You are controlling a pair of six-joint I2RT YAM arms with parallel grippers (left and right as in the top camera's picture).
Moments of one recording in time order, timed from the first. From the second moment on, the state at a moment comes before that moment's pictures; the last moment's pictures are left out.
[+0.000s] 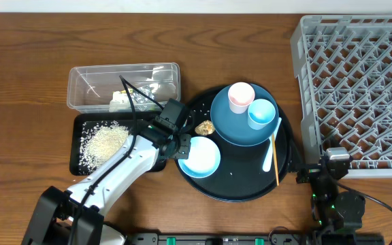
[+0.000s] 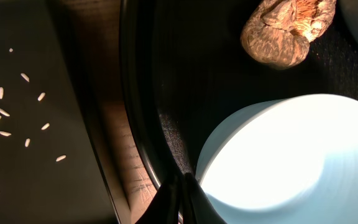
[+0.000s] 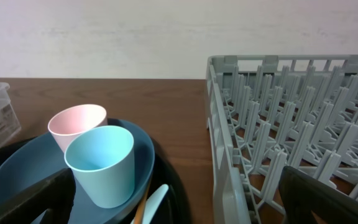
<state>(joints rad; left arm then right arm) -0.51 1.51 0.88 -0.66 0.04 -0.38 0.01 0.03 0.01 -0.07 -0.09 0.05</state>
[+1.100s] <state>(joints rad) -0.66 1.51 0.88 -0.66 0.07 -0.39 0.01 0.03 0.01 -0.07 -0.09 0.05</state>
